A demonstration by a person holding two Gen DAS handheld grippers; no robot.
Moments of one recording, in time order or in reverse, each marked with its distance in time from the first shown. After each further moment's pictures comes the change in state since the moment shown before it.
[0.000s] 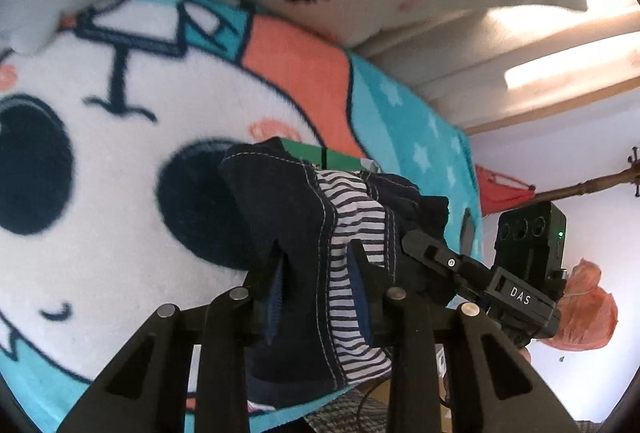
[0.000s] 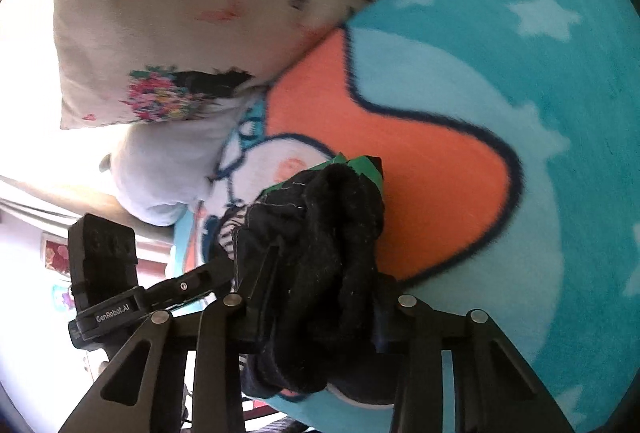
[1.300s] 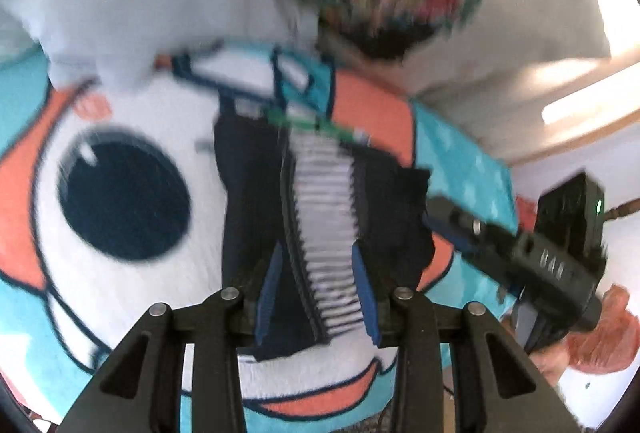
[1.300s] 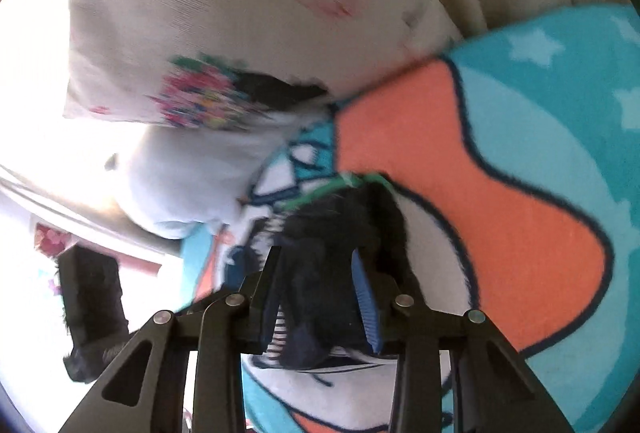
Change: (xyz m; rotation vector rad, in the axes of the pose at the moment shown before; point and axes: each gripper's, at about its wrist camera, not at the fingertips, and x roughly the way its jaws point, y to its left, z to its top) left arm -0.018 0.037 0.007 -0.032 -0.059 0.177; right arm 0.054 0.070 0.034 -0.077 -0.025 -0.053
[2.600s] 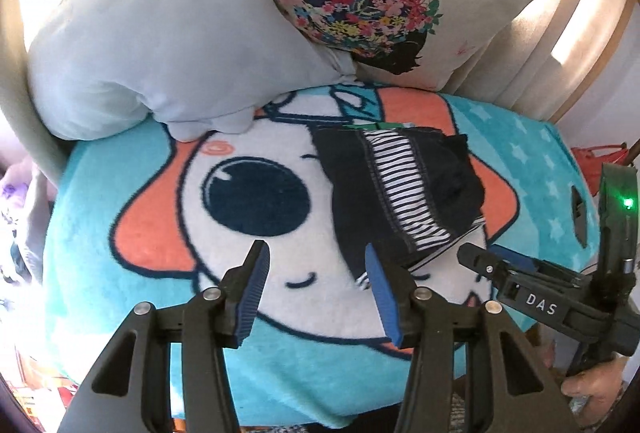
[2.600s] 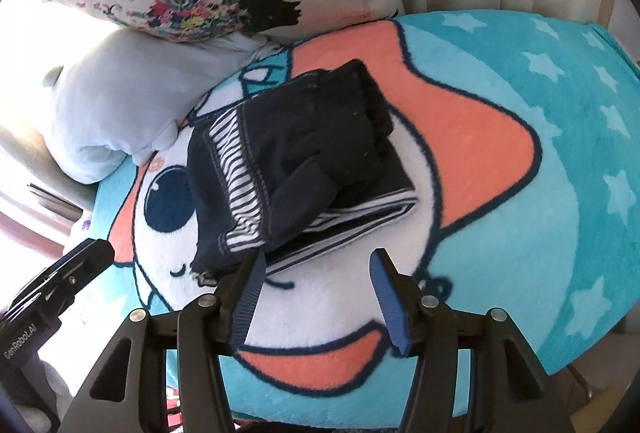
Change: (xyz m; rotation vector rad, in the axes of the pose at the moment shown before) left arm -0.089 0.005 -0.058 0.269 -0.207 0.316; right arm -0.009 0.051 -0.100 -0.104 -0.038 -0.393
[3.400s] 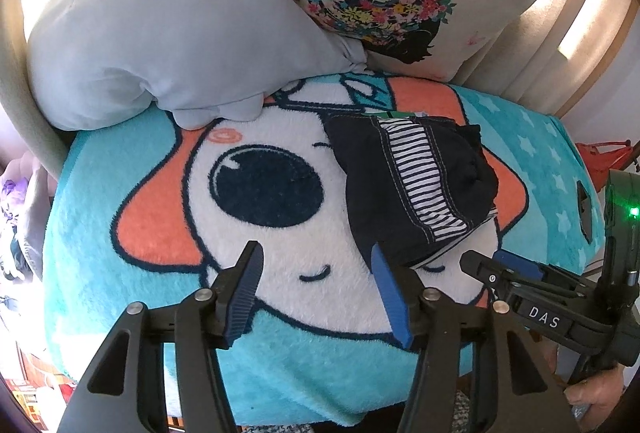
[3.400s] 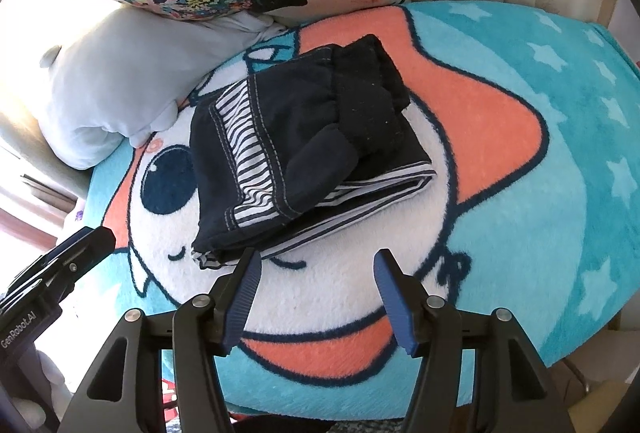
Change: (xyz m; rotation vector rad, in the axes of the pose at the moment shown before) left arm 0.009 0.009 -0.003 -0.016 0.029 -0.007; right arm 0.011 0.008 -0.013 -0.015 0.024 -0.018
